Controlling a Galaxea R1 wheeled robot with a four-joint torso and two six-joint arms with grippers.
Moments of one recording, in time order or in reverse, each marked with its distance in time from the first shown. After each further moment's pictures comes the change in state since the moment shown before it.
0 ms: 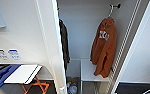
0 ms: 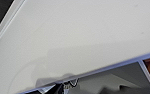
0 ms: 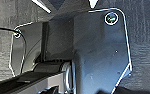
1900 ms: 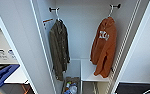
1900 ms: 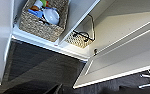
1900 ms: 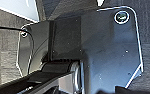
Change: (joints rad) left arm 0.175 -0.165 0.064 0.467 0.214 0.031; right arm 0.019 0.018 0.022 0.001 -0.028 0.000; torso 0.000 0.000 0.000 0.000
